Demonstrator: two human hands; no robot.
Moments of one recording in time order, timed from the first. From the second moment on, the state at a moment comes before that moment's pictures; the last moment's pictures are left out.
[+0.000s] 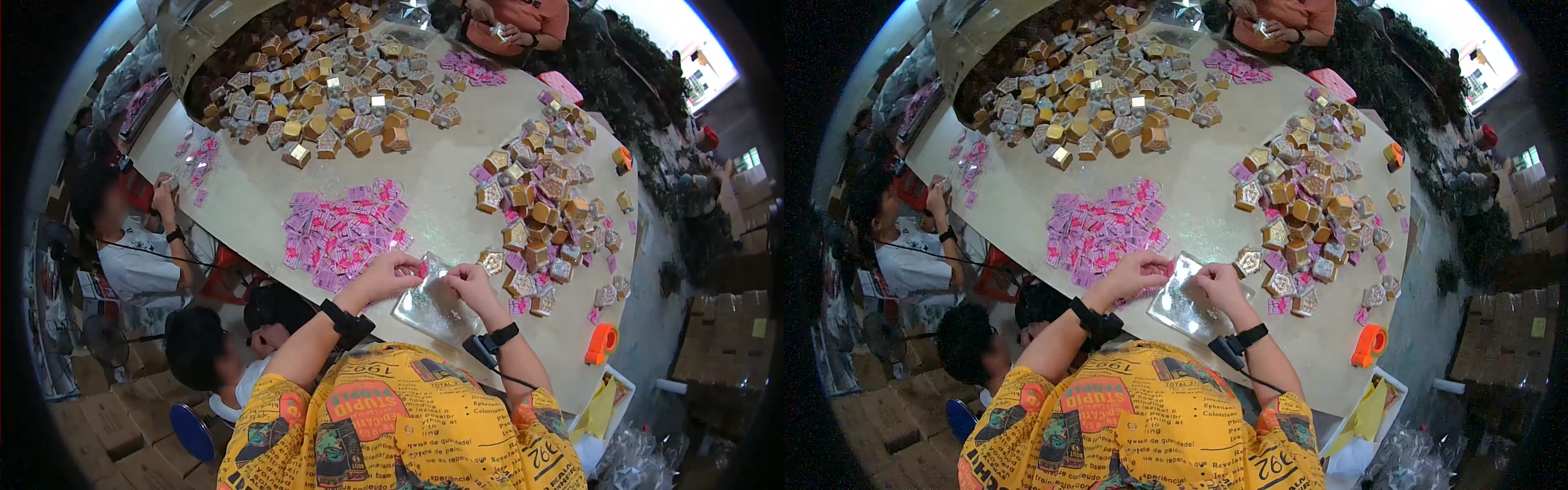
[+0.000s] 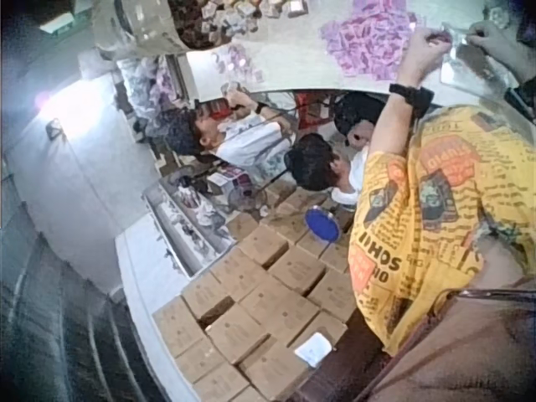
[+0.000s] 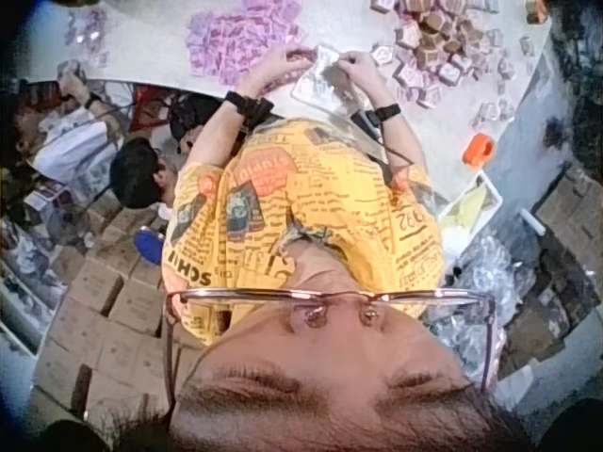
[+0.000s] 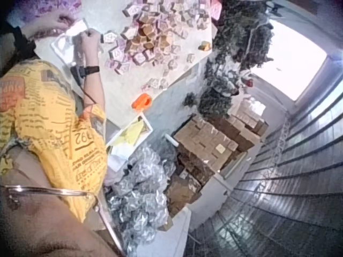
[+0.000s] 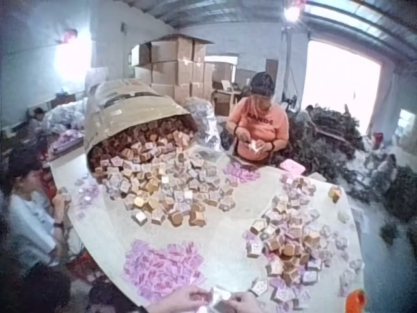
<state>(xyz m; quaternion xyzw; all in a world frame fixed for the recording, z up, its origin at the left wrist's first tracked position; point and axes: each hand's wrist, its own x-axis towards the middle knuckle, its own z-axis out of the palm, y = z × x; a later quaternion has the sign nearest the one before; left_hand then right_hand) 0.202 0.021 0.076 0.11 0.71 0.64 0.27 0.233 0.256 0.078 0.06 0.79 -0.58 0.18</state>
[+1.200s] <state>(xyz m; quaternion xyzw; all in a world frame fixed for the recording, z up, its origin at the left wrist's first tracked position) 0.169 0.032 0.157 0.45 0.85 0.27 -0.06 0.204 0.234 0.093 0.03 0.49 -0.83 0.26</state>
